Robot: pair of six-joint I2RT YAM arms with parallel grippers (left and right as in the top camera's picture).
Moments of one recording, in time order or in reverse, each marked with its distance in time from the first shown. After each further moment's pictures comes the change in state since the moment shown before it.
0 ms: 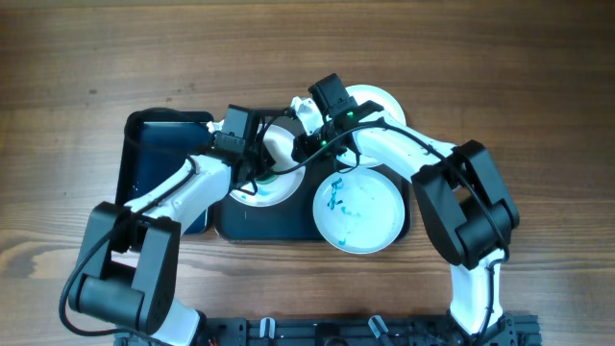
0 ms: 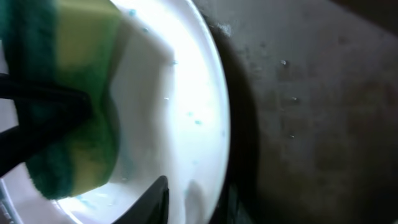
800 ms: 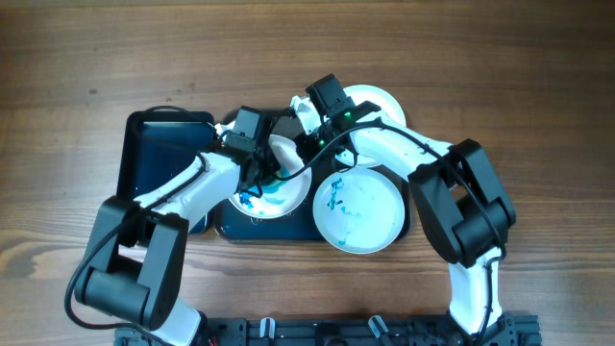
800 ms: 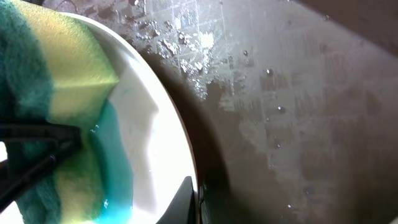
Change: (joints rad) left arm -0.043 0.031 0.030 -0.090 -0.069 0.000; right arm 0.008 0.015 0.015 0.014 0.041 0.016
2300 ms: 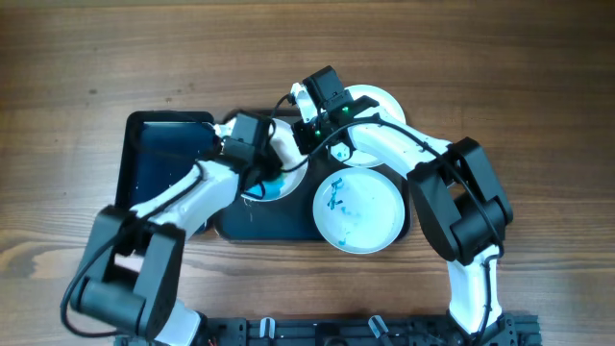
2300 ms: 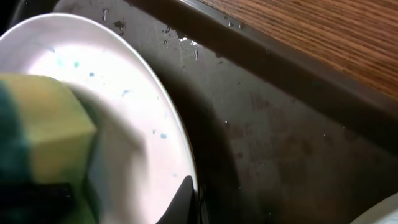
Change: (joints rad) left arm -0.014 -0.039 -0.056 0.129 0.040 -0.060; right arm 0.000 0.016 0.048 0.040 0.079 0.076
